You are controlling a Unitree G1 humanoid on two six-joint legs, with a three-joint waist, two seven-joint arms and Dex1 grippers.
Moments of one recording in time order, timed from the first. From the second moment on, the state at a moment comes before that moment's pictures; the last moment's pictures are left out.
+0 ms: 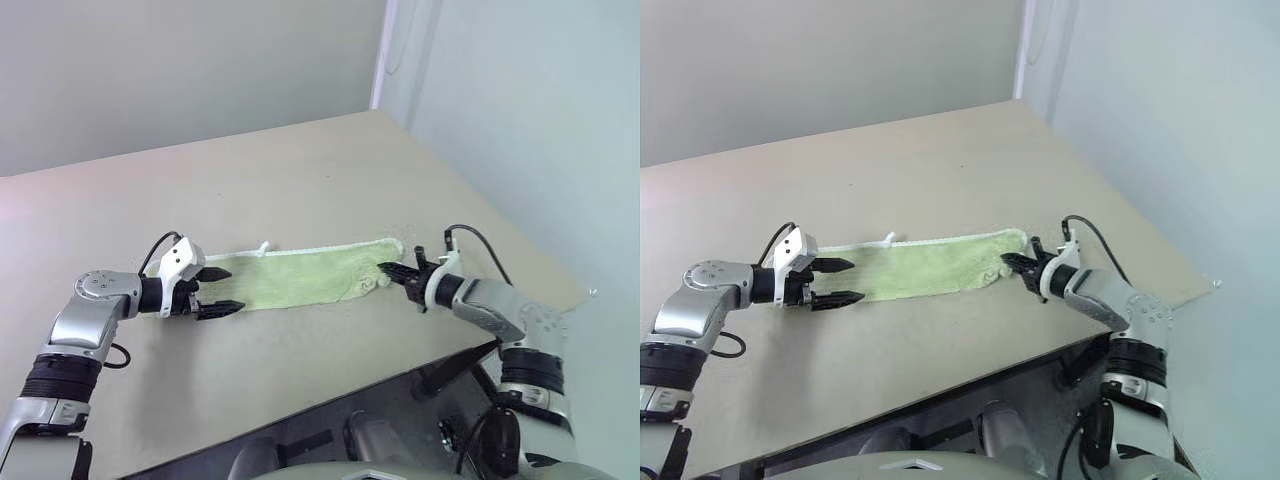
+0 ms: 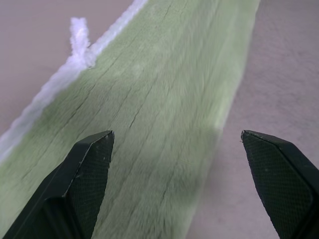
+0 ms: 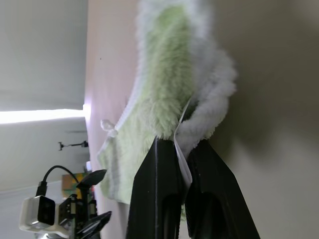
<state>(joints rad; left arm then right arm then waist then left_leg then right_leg) -0.32 0.76 -0.03 0.24 -0.29 0.31 -1.22 -0.41 -0.32 -0.45 0.28 1.64 1.22 -0.44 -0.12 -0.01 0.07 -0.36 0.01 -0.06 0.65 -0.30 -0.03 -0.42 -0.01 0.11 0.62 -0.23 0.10</state>
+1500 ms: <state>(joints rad) -0.37 0.74 -0.02 0.33 -0.24 0.26 -1.15 -0.75 -0.28 0.22 0.12 0.75 1.28 0.32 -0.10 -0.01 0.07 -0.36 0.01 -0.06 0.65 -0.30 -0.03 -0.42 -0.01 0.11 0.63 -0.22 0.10</state>
